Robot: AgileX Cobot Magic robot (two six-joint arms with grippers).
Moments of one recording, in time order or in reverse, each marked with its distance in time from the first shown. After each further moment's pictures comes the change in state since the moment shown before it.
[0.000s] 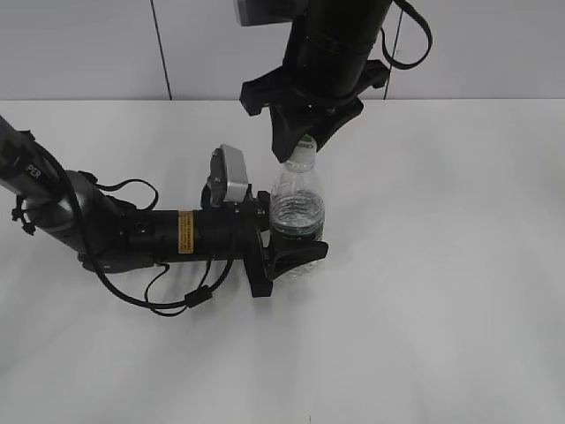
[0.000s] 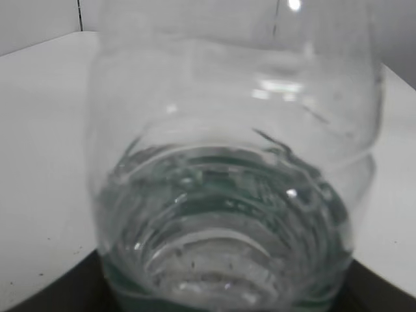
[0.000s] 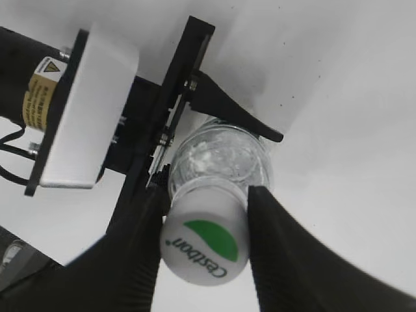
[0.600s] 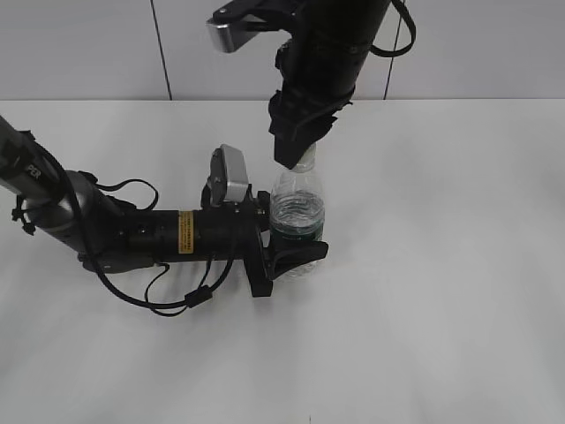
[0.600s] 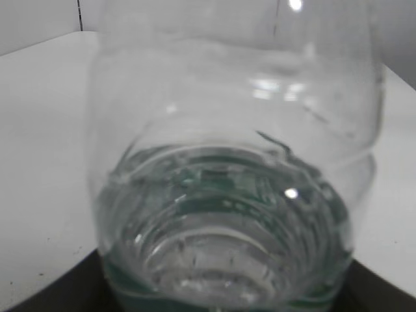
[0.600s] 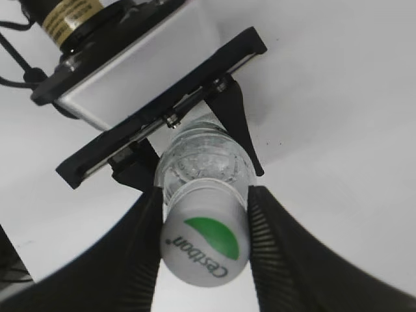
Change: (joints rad) left arm 0.000 0.000 0.000 0.000 0.000 -0.002; right arm 0.000 0.000 -0.001 -0.003 0.000 -0.552
